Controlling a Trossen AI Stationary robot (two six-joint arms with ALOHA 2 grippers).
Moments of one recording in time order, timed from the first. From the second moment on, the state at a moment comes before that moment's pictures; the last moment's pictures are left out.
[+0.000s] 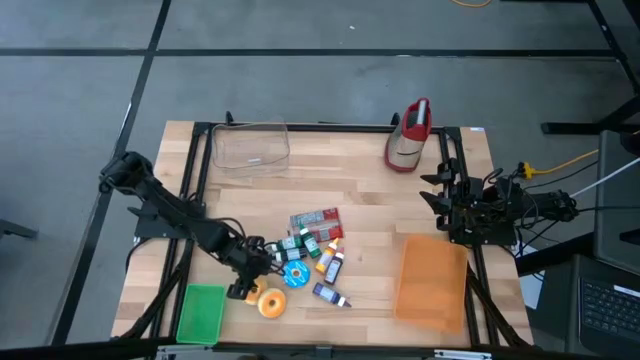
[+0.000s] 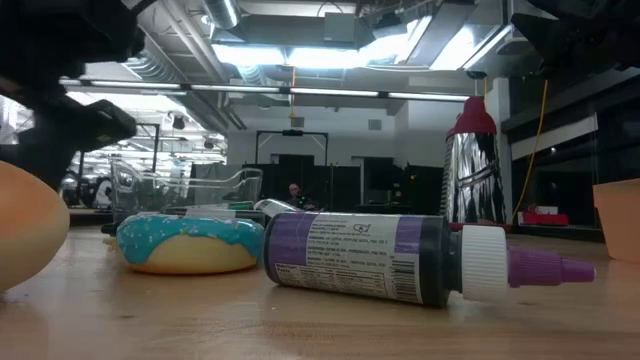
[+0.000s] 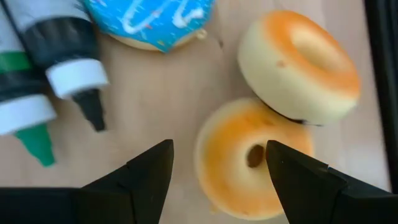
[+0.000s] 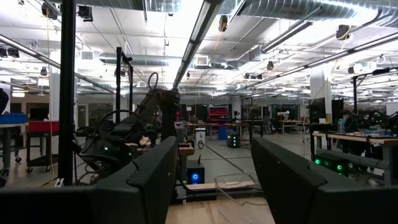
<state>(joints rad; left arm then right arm) -0.56 1.45 0.75 -0.41 0.05 -0.45 0.15 0.01 0.07 0.35 0.25 -0.09</state>
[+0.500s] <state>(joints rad) -0.60 1.53 0.74 -0.42 -0.03 -0.55 0.15 0.01 0.07 0.35 0.25 -0.09</state>
